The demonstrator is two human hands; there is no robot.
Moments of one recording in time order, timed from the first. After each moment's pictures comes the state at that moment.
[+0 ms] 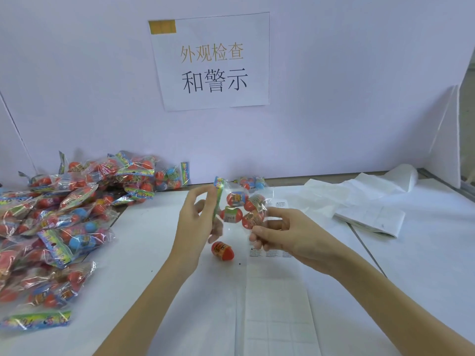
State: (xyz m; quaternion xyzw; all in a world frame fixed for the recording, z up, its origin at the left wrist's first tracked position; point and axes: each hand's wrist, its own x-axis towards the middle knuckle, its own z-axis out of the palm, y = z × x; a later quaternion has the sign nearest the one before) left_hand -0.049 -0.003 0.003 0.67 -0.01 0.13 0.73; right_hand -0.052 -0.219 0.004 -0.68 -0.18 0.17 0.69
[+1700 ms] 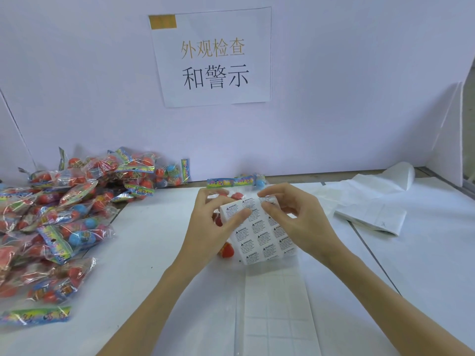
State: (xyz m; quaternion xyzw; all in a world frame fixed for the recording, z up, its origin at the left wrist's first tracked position) left_hand -0.053 -0.012 -0.004 0.77 -0.14 0.19 0.60; right_hand -0.048 -0.217 0.007 -0.78 -0.21 -0.15 0.57
